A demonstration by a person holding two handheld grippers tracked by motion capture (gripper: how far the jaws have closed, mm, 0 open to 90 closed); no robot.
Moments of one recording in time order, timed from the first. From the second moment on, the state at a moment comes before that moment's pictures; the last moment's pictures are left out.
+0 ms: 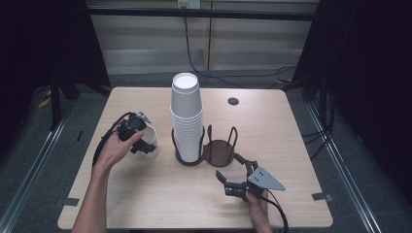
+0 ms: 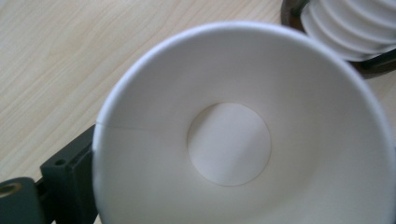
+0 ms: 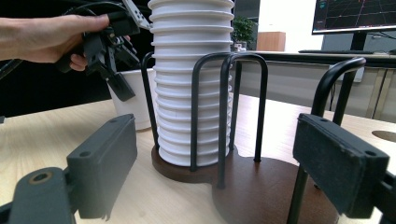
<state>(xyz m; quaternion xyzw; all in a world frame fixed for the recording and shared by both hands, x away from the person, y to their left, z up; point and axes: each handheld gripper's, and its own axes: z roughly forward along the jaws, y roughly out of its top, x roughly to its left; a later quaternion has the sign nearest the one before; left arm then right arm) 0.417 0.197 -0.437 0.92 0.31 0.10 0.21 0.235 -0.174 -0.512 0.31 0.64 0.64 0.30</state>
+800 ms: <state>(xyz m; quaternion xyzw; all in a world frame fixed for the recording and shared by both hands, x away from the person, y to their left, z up) 0.402 0.226 -0.454 0.91 0.31 0.10 0.25 0.235 -0.174 -0.512 0.31 0.64 0.64 0.30</state>
